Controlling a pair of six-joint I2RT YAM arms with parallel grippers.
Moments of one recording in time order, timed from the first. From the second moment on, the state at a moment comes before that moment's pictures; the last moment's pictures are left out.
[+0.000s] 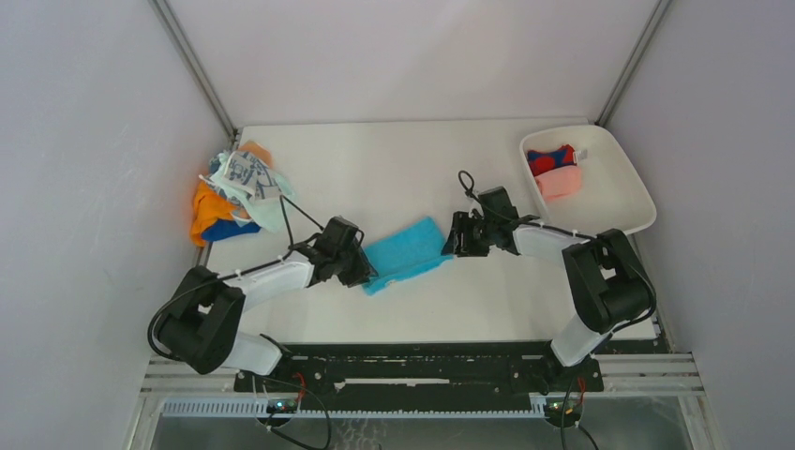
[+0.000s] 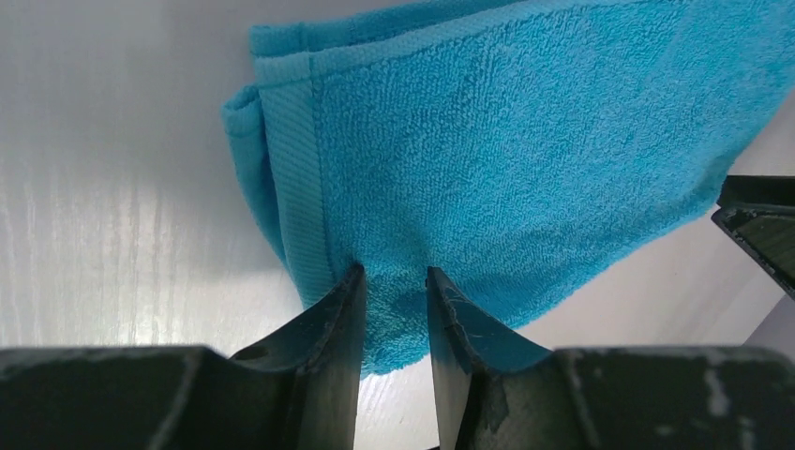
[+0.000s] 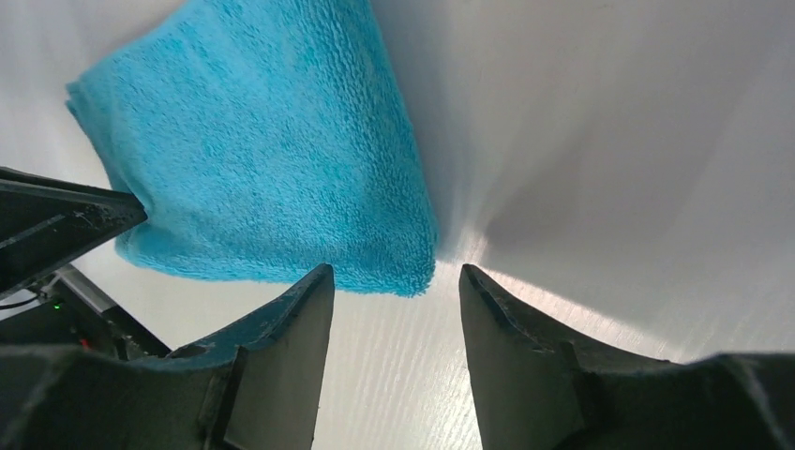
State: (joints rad) left arm -0.57 1.39 0.65 -0.26 0.03 -1.02; right arm 0.38 1.63 0.83 -0.13 -0.41 0.47
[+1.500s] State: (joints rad) left arm -0.57 1.47 0.66 -0.17 0.11 -0.88; right arm 0.34 1.70 0.95 -0.17 -0.43 0.34
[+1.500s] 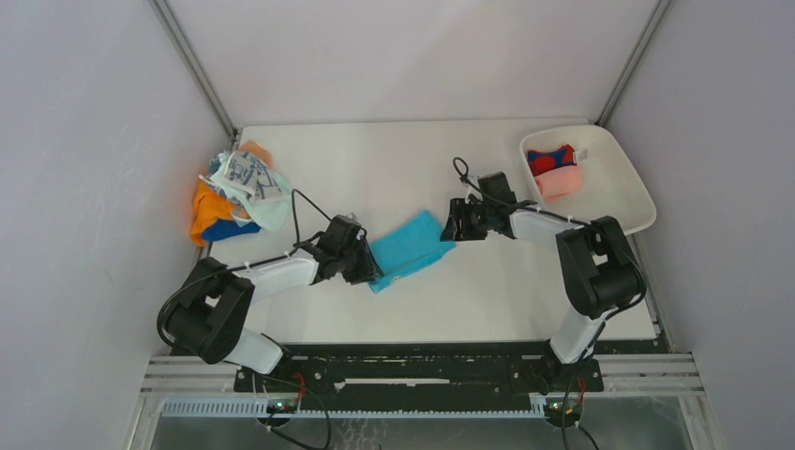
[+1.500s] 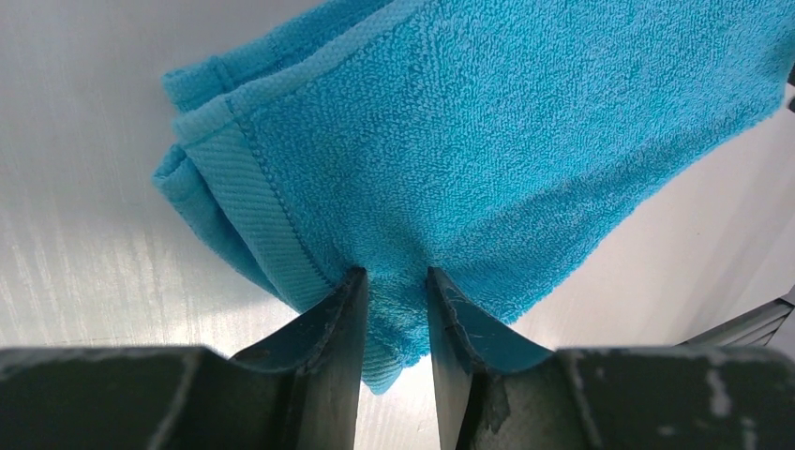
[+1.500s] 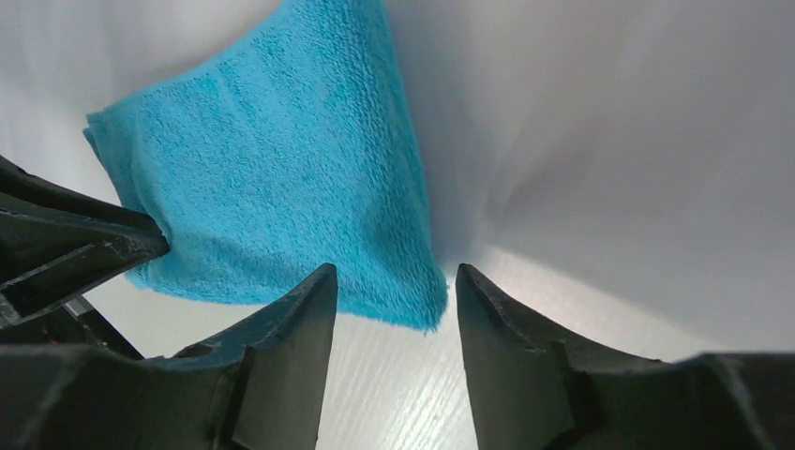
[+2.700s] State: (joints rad) left arm -0.57 1.44 0.66 -0.25 0.13 -0.70; right arm 0.38 1.82 1.08 -0.10 -0.49 0.37
